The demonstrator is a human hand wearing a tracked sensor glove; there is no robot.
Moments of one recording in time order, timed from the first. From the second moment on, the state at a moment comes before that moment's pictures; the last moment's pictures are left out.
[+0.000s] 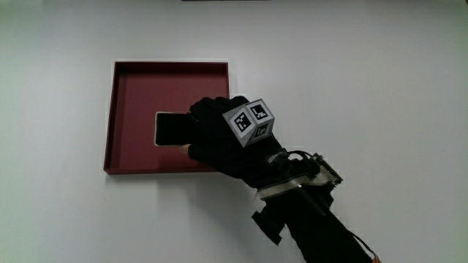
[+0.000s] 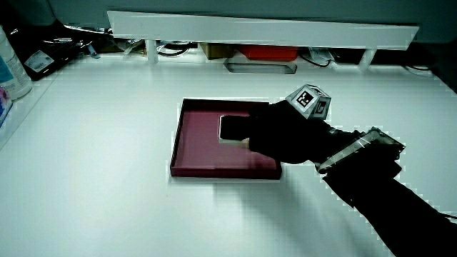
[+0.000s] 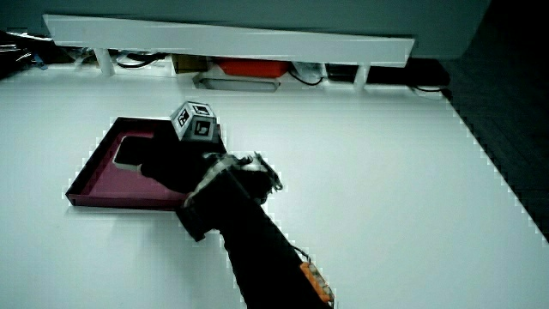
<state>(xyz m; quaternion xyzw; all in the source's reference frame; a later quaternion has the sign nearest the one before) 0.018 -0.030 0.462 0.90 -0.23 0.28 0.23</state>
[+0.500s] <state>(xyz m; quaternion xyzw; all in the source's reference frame) 0.005 -0.029 0.507 0.90 -0.19 0.23 0.32</state>
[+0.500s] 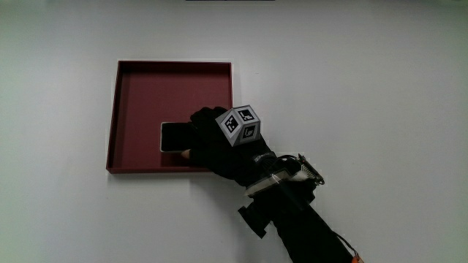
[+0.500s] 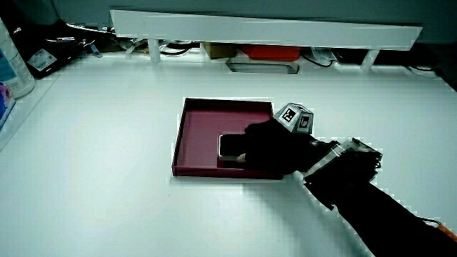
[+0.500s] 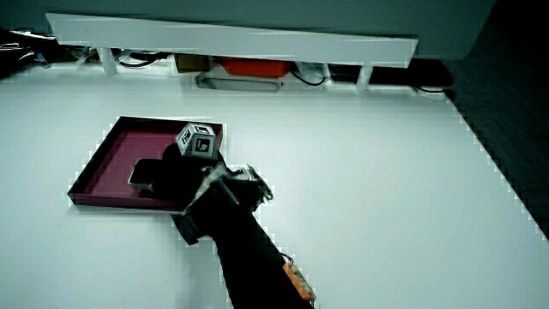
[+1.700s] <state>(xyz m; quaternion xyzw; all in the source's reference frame) 0.021 -0.029 0.507 0.89 -0.18 0.26 0.32</state>
